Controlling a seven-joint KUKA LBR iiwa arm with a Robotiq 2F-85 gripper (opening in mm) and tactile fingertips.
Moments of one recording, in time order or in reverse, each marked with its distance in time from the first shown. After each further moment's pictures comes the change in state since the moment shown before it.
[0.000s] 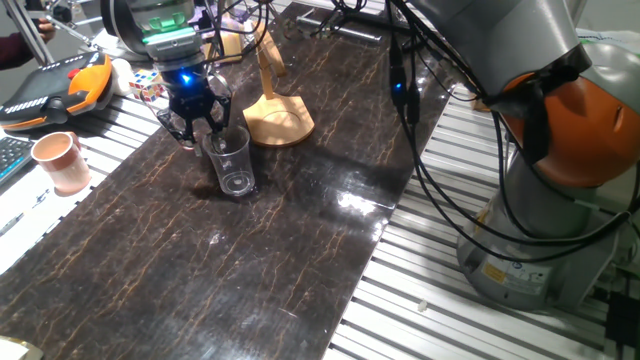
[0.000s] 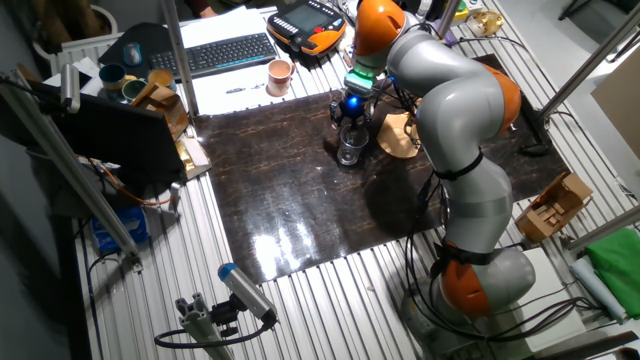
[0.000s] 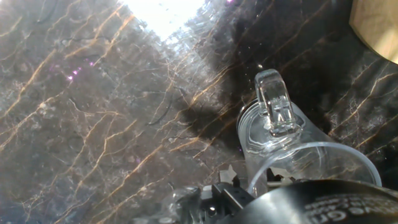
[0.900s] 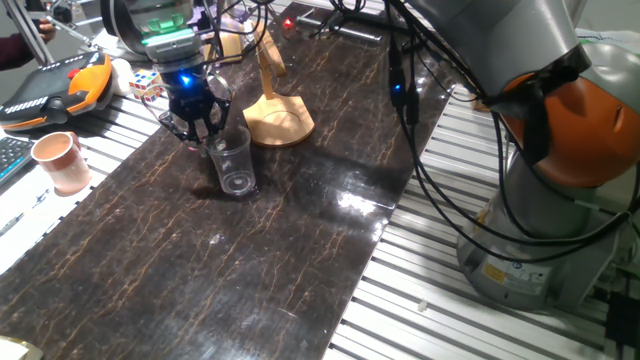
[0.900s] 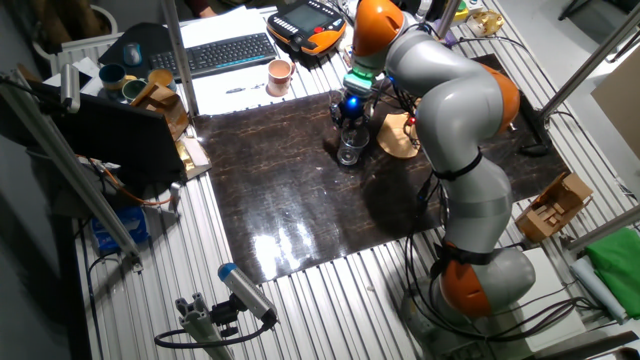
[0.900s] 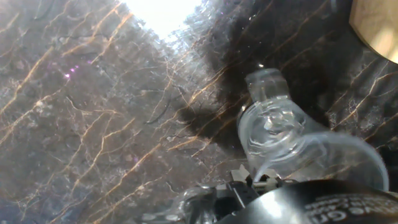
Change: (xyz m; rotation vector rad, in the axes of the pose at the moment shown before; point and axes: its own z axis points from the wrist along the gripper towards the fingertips) arm 0.001 0.000 0.002 0.014 0.004 -0.009
